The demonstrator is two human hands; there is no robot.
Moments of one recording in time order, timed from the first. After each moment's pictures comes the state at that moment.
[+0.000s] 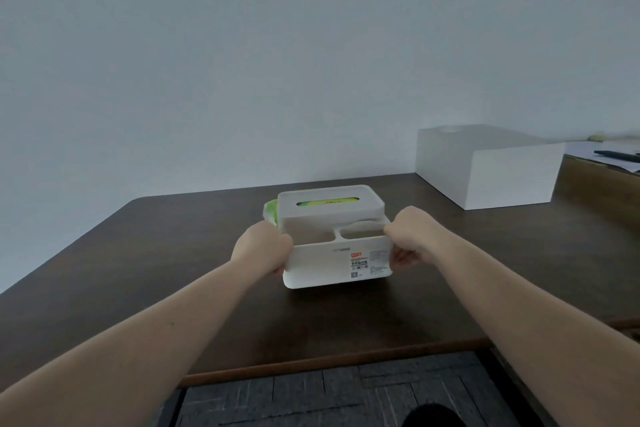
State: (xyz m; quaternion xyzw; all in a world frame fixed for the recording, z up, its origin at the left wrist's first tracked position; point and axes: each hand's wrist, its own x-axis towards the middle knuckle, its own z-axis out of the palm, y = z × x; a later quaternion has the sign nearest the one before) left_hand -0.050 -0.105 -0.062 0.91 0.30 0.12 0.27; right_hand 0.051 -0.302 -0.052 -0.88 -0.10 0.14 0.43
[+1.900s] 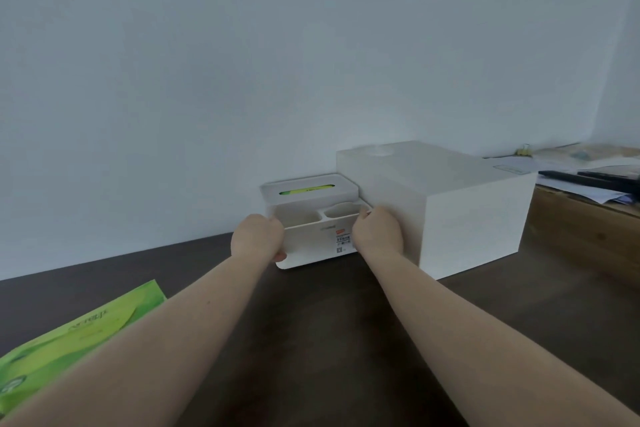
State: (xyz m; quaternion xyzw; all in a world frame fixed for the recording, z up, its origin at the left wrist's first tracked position) left_hand 0.334 -0.144 -0.075 0.83 0.24 0.14 0.48; right_hand 0.372 -0.307 -0.092 -0.90 0.05 -0.12 0.42
